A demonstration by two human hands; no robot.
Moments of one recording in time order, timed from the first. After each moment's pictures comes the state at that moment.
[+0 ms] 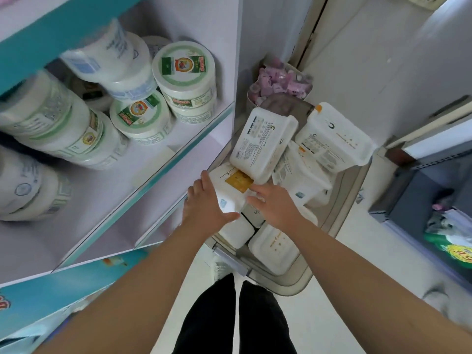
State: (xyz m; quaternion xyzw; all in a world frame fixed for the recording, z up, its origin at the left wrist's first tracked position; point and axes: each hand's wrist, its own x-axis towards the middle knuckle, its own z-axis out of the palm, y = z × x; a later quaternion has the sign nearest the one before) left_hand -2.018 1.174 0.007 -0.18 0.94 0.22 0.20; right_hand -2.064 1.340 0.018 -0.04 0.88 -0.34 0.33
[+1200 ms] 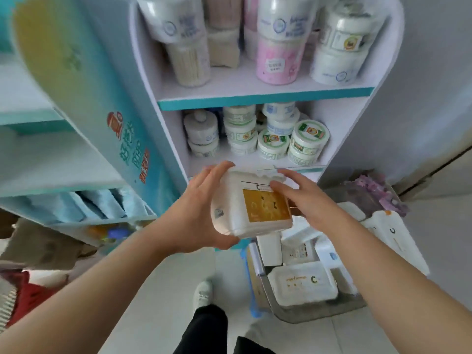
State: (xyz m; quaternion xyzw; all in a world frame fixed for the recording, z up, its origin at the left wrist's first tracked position) left_hand -1.809 1.195 0.248 -0.23 0.91 0.31 -0.11; right_hand -2.039 1.295 0.195 -0.25 0.72 -0.47 0.45
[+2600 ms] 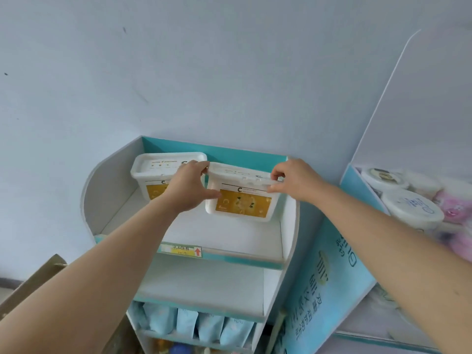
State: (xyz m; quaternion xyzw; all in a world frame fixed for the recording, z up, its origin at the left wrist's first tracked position) left_hand -1.575 0.779 0.400 -0.46 0.82 0.20 -0.27; right_hand -1.811 0.860 0.432 -0.67 0.73 -0.15 0.01
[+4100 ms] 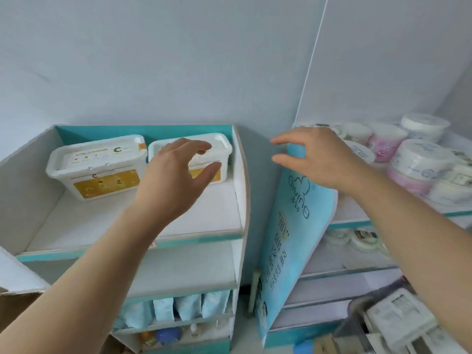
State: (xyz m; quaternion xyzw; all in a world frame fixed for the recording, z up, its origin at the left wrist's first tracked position) left_hand -1.623 0.869 0.414 -0.29 0.87 0.11 -0.38; right_hand -1.840 0.999 0.456 -0.61 0.76 -0.23 -0.04
